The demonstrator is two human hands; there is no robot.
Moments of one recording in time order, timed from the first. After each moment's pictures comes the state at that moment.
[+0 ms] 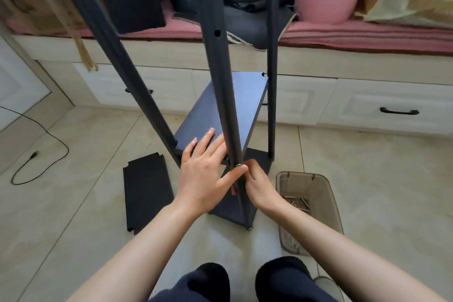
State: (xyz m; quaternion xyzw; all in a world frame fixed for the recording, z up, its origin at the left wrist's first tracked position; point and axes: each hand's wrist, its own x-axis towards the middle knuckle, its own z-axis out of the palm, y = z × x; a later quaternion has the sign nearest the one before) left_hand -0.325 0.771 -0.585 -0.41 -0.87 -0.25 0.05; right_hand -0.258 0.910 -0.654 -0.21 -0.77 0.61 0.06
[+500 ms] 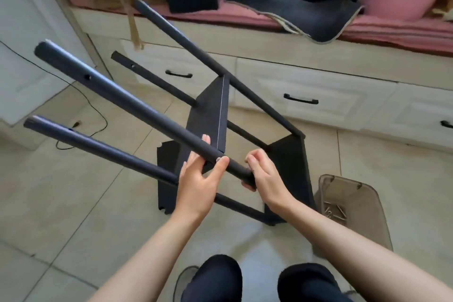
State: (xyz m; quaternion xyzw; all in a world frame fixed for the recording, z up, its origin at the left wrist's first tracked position) left_hand -0.340 0.678 -0.625 -0.13 -0.80 -0.58 -0.10; right_hand -0.303 0.845 -0.660 -0.14 -0.75 0.65 0.06
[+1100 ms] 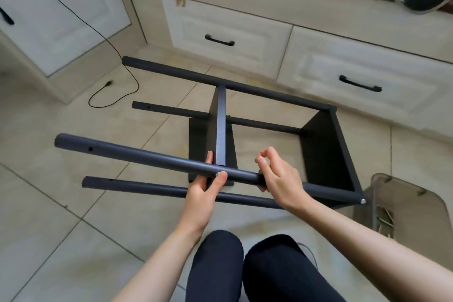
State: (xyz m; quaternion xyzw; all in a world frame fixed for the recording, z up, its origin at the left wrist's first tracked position) left_hand -0.337 0.592 -0.720 0.04 -0.71 -0.69 -0.17; right_hand -0.328 0.783 -0.704 -0.07 -0.92 0.39 -0.01
